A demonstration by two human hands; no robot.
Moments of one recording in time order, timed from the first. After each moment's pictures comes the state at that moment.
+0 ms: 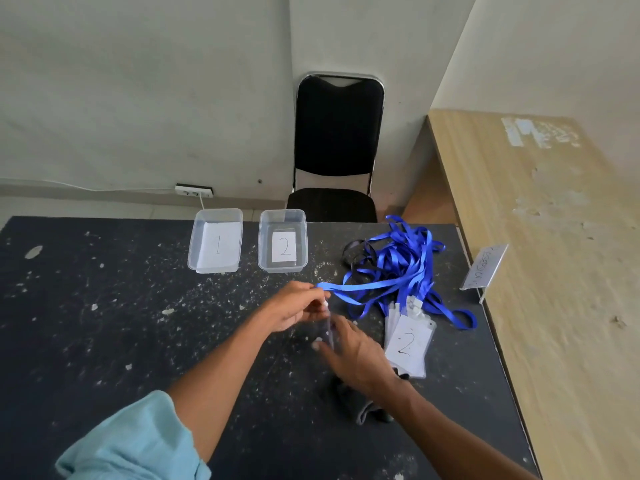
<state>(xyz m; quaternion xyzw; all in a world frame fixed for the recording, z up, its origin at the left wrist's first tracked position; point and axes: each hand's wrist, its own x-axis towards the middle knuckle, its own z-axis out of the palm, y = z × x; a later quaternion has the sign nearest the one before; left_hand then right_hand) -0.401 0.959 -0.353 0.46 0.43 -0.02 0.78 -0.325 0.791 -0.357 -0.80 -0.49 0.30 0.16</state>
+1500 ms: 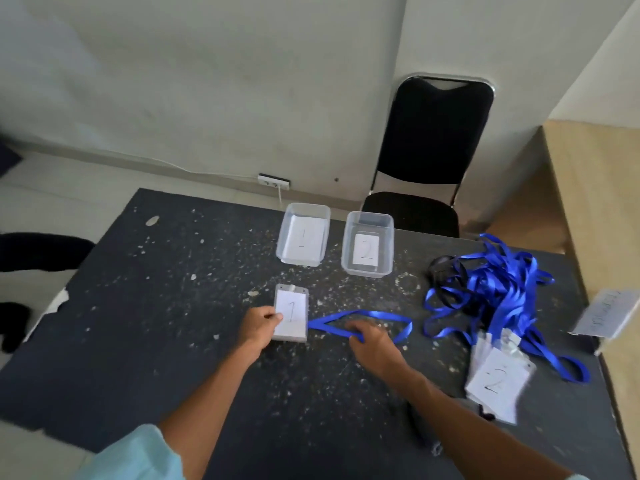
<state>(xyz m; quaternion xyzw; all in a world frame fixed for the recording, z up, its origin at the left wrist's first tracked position) -0.596 1.008 -0.411 0.55 0.69 0.09 0.45 -0.387 0.885 -0.396 -0.75 -0.50 0.39 0.17</state>
